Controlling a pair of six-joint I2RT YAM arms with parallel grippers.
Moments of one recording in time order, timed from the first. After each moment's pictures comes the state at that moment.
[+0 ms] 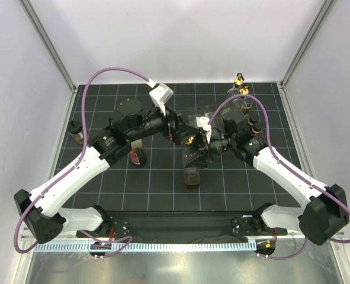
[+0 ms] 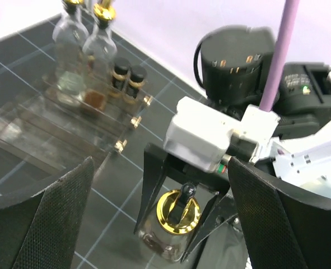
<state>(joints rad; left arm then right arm) -0.77 1.24 1.29 -0.17 0.32 -0.31 0.54 1.22 0.93 -0.21 -1.05 -0.26</state>
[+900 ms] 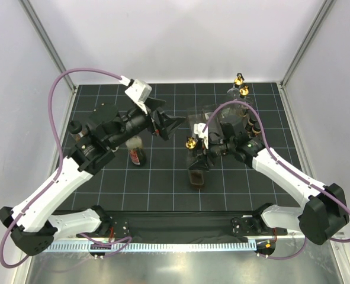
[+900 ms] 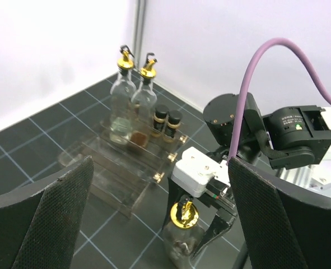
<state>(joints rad) -0.77 1.09 1.31 -0.17 0.16 -0.19 0.54 1.22 0.90 -0.34 -0.87 -0.42</state>
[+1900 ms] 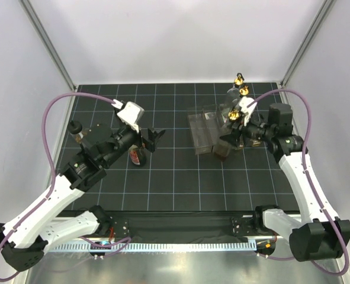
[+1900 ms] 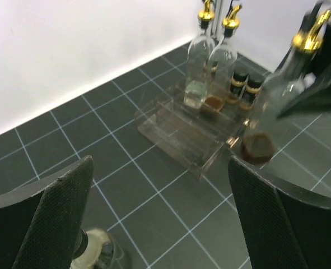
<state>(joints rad) -0.77 0.89 1.08 -0.23 -0.09 0.01 0.10 1.05 0.98 -0.45 -0.85 -0.42</state>
